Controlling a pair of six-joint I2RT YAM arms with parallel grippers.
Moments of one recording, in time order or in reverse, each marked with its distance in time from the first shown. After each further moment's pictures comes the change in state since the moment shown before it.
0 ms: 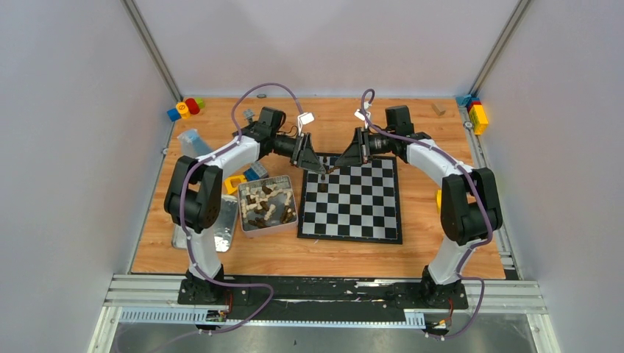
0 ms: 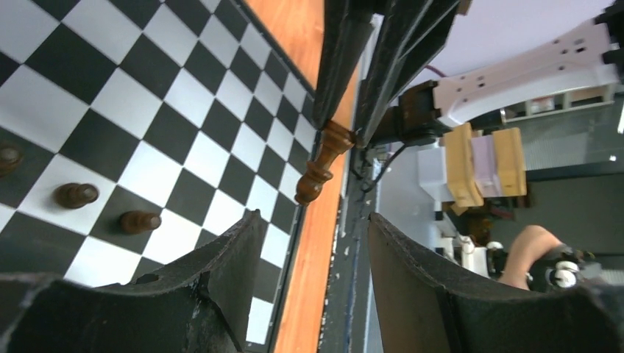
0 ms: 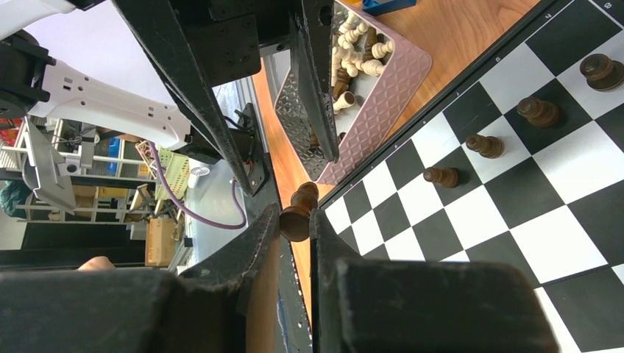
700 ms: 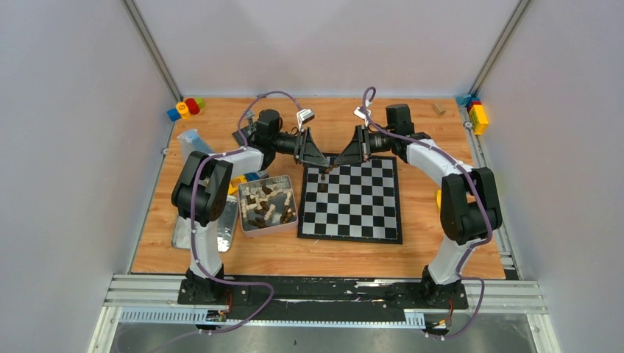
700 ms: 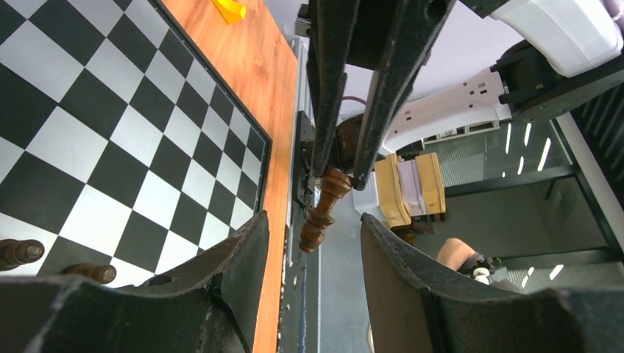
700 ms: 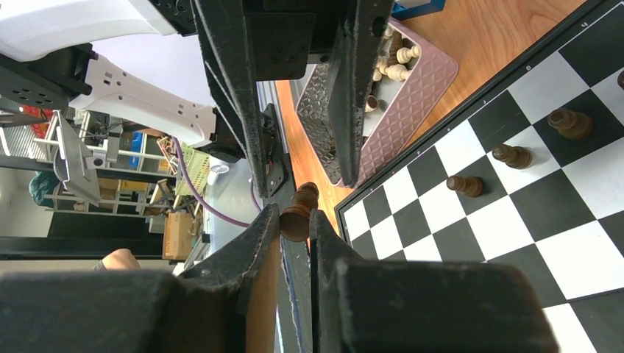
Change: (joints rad) left arm 0.000 0.087 -0.128 0.752 0.130 -0.666; right arm -0.002 0.002 0.000 0.061 -0.058 0.070
